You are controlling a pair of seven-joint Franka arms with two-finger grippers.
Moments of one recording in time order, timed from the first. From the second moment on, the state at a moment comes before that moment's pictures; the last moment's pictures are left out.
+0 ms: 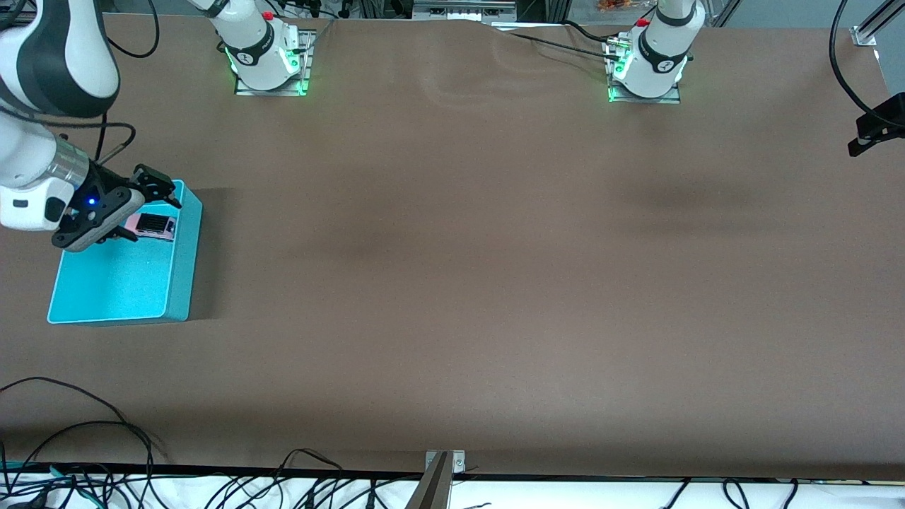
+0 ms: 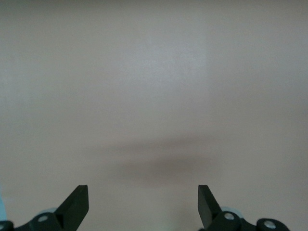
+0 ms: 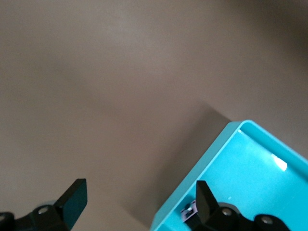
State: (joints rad) left arm 0.10 -0.01 0.04 -1.49 0.03 1.46 0.22; right arm 0.09 0.05 -0.11 -1.89 0.12 1.92 -0.70
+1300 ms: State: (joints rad) left arm 0.10 -0.01 0.05 -1.49 0.03 1.46 0.22; right arm 0.07 -0.02 -0.06 -1.62 0.03 1.57 -0.03
